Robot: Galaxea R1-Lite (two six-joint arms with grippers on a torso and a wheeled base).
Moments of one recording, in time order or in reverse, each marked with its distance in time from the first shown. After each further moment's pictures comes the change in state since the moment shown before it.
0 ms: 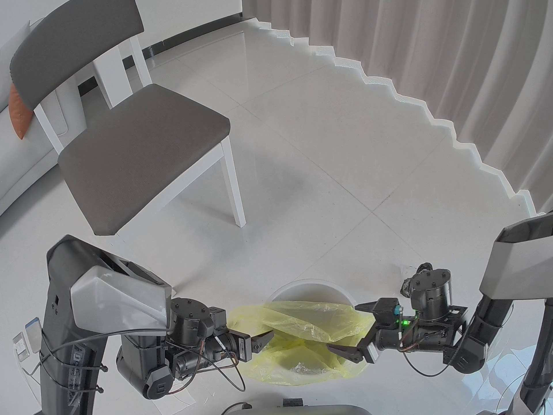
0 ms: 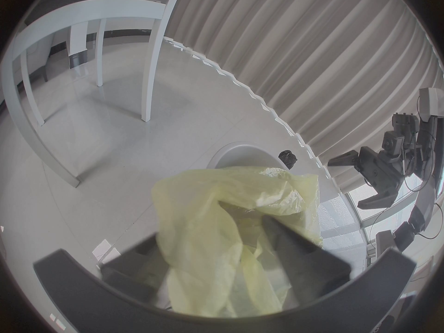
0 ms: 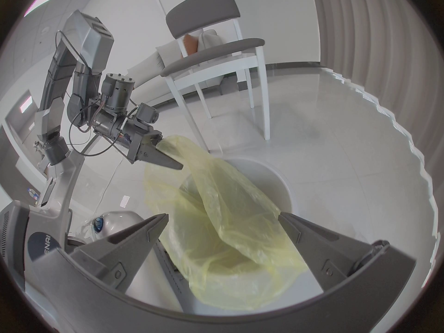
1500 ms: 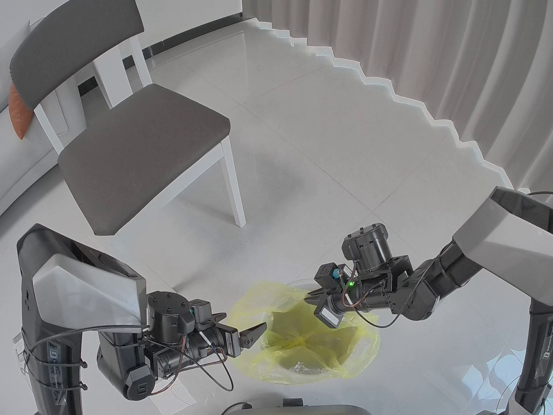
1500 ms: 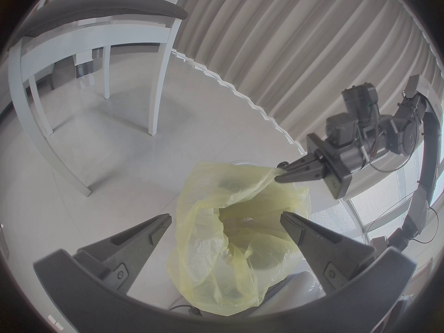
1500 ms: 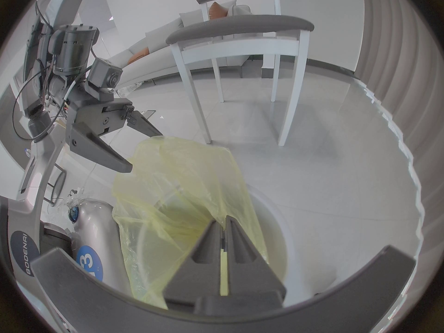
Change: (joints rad) left arm 0.020 -0.122 0.103 -0.041 0.012 0.003; right arm 0.060 0.081 -0.667 0.737 -0.071 -0.229
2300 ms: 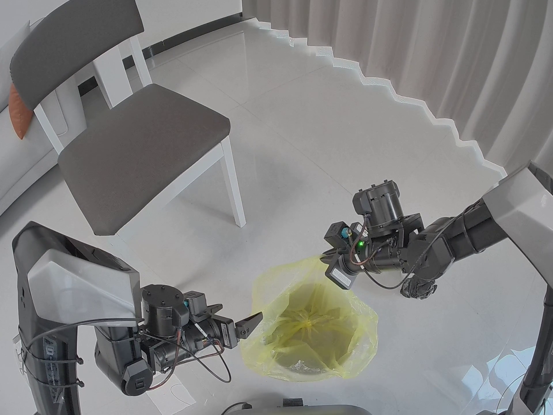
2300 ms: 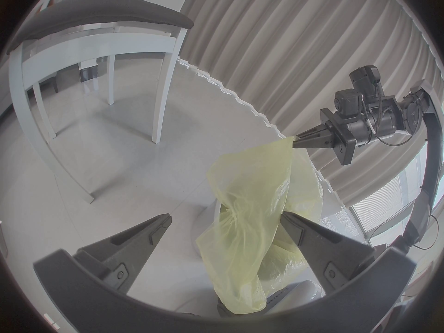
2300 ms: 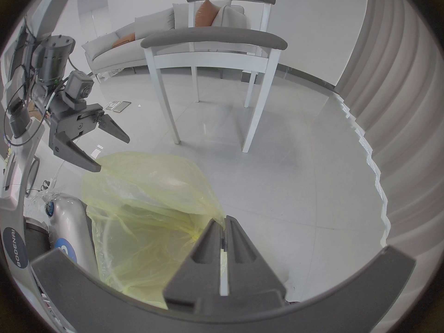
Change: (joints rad) left arm 0.030 -0.013 -0.018 -0.013 -0.002 -0.003; right arm -0.053 -0.078 -0.188 0.213 -0.147 -0.107
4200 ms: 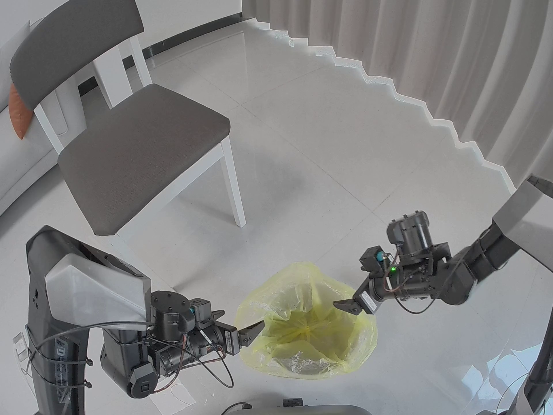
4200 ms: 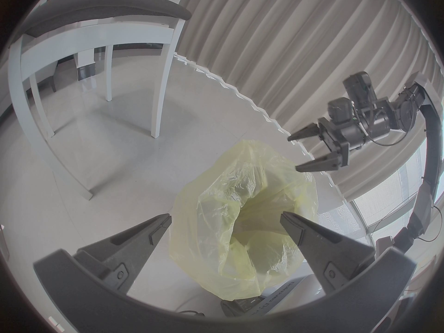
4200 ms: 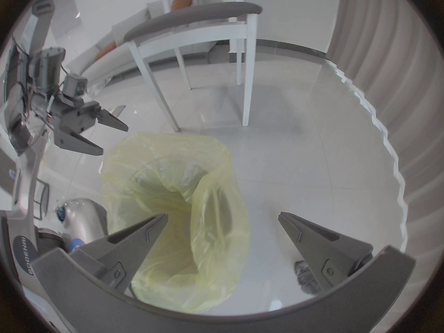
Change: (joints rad) left arm -0.009 0.056 -0.002 -0.016 0.004 0.041; right arm -0.087 -0.043 0.296 -0.173 0.086 0.181
